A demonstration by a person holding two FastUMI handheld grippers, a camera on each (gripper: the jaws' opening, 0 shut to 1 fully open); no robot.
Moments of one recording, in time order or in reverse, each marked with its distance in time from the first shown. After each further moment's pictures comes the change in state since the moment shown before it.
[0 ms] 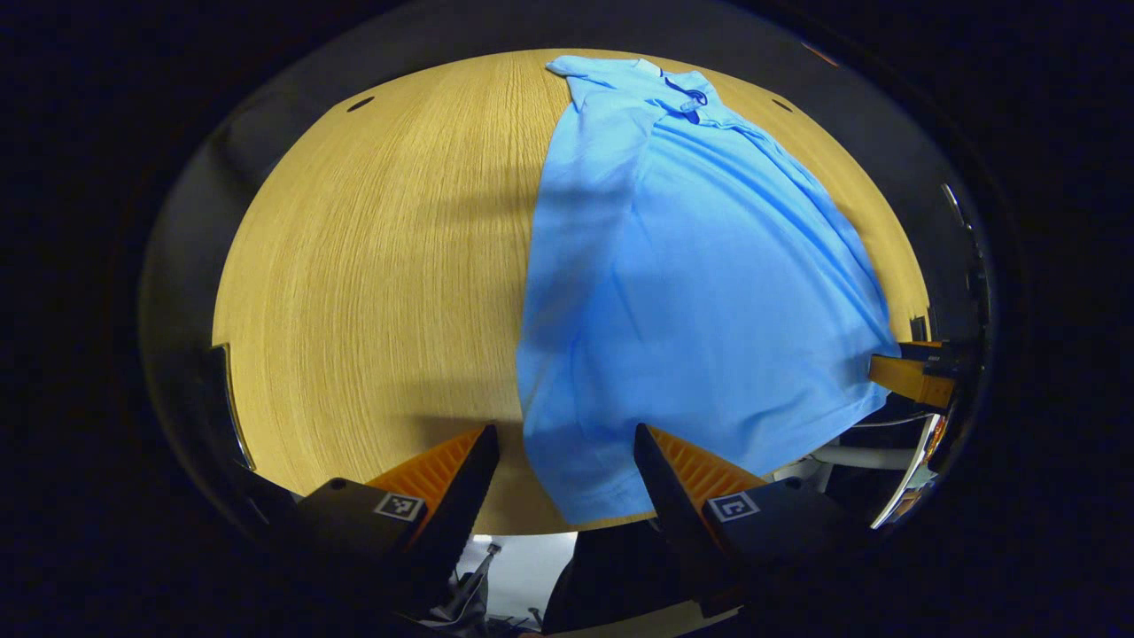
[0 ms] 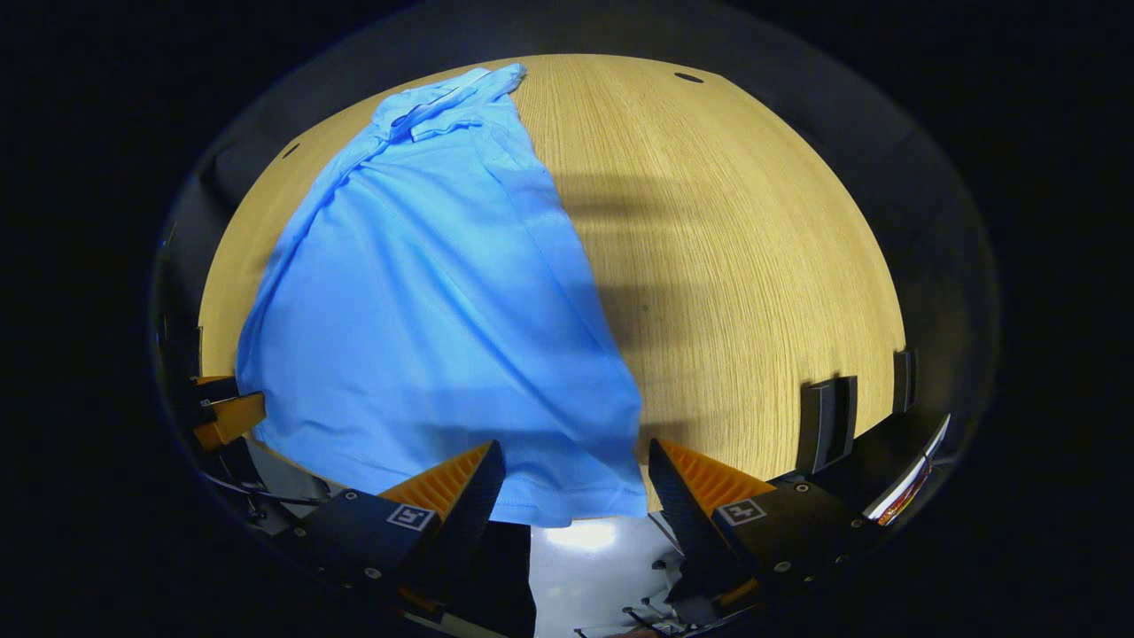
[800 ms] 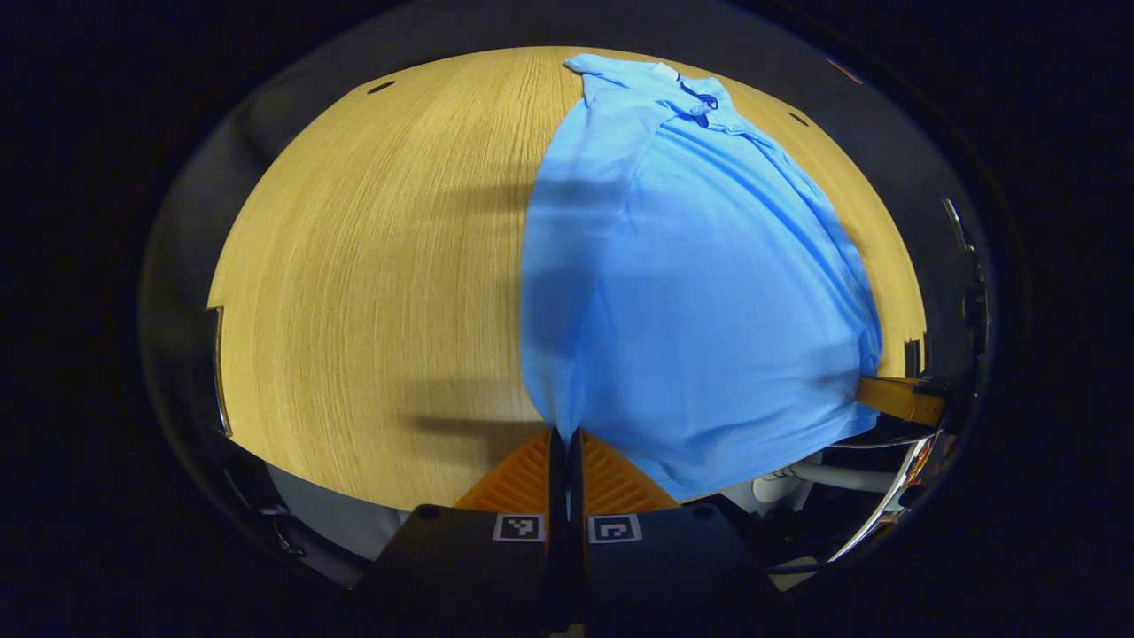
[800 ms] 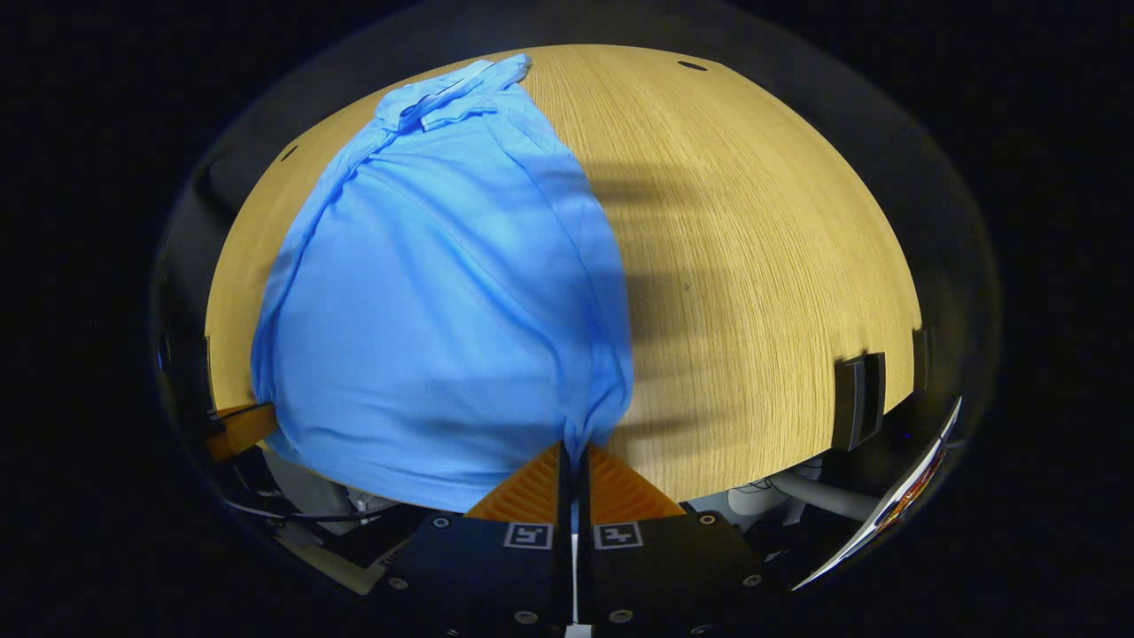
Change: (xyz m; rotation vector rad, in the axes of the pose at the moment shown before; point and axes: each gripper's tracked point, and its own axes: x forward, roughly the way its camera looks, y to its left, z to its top) left arm -0.001 -0.017 -0.009 -0.101 -0.007 -0.048; right arm 0.000 0.033 -0.009 0.035 0.031 0.048
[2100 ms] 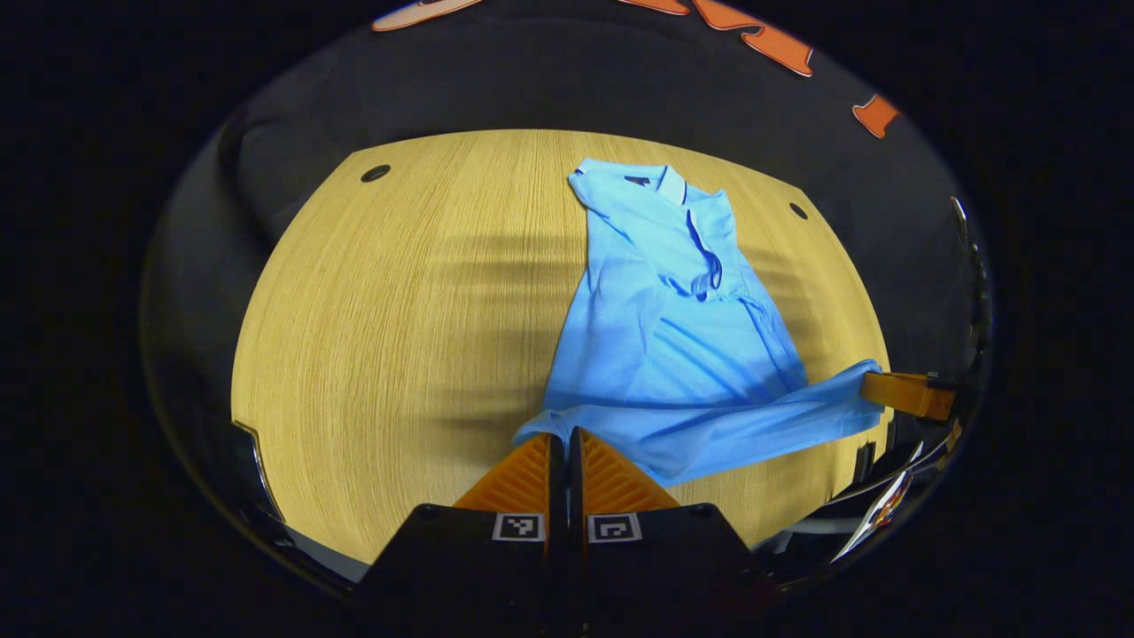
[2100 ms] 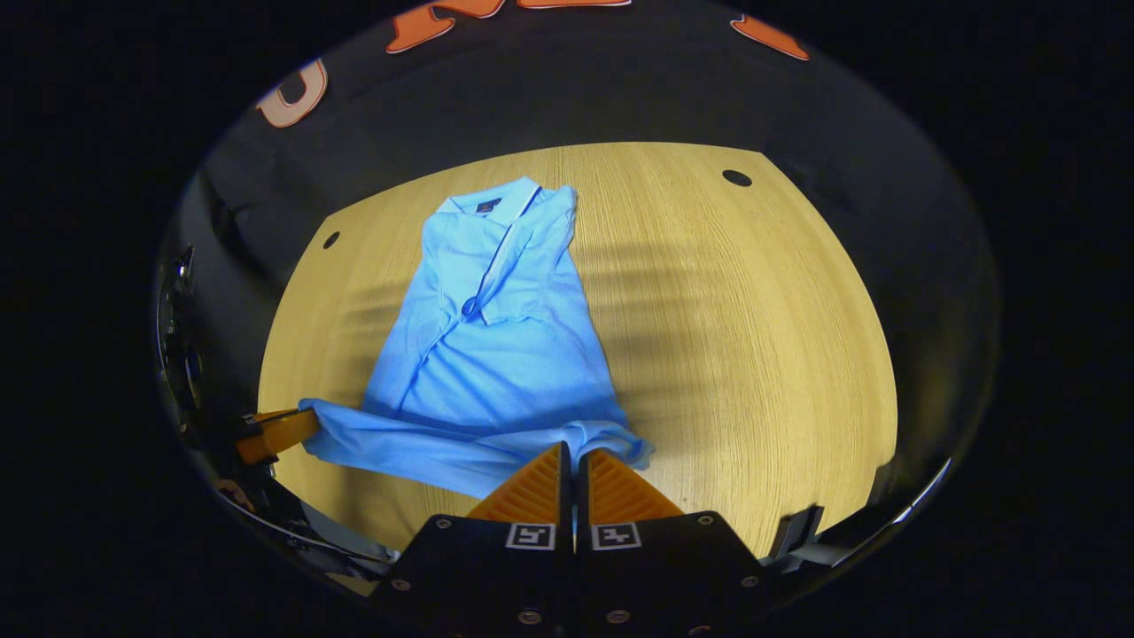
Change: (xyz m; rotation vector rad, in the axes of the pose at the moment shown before) left arm -0.054 0.009 0.199 -0.019 -0.226 -0.019; right arm -0.075 0.026 0.207 -0.026 -0.258 0.101
